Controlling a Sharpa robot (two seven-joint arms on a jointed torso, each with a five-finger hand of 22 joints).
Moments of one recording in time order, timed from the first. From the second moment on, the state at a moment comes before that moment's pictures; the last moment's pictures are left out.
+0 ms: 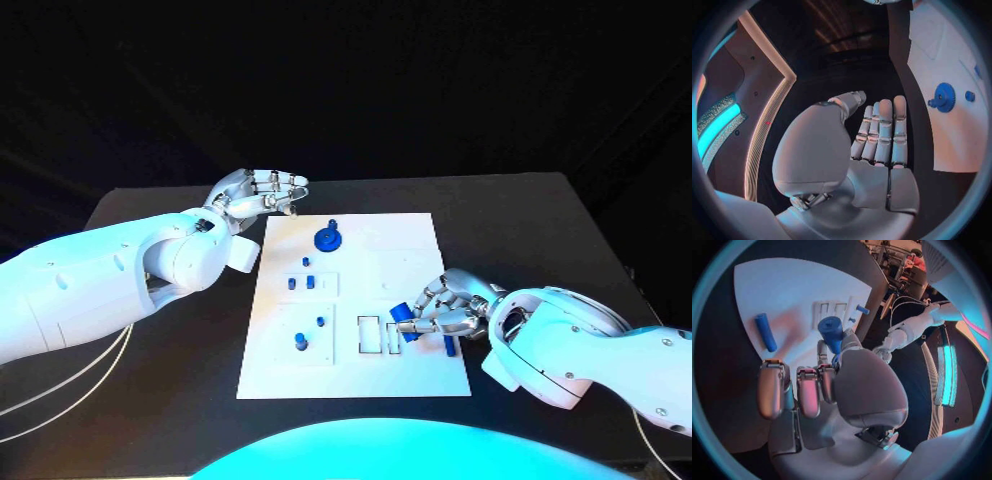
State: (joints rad) left arm 1.09 -0.91 0.01 1.47 -0.14 -0.22 0.33; left_hand 1.43 -0.23 0.53 0.09 0.25 0.84 0.21 0.25 0.35 0.88 0.15 0.45 0.19 0.90 0.08 1.20 0.45 0.17 0.80 0.17 0.89 0.79; right arm 1.04 -0.98 -0.11 1.94 -1.09 -0.40 -0.53; right_hand 1.33 -0.06 -0.09 0.29 0.20 0.99 0.08 0.46 0.45 1.46 0.00 1.44 1.31 1.46 -0.06 1.55 1.31 0.05 1.47 0.05 1.36 1.31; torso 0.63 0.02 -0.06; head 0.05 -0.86
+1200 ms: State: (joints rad) left arm 1.09 -0.91 0.01 1.47 -0.14 -0.22 0.33; left_hand 1.43 -0.23 0.53 0.09 0.25 0.84 0.21 0.25 0.35 0.88 0.15 0.45 0.19 0.90 0.08 1.20 0.45 0.17 0.80 0.17 0.89 0.79; right arm 1.01 -0.80 -0.11 1.81 -1.05 -0.38 -0.54; right_hand 1.27 -0.03 -0.13 0.29 0.20 1.01 0.07 0.47 0.45 1.46 0.00 1.44 1.31 1.47 -0.06 1.55 1.31 0.05 1.47 0.05 1.36 1.31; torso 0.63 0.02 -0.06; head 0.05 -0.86
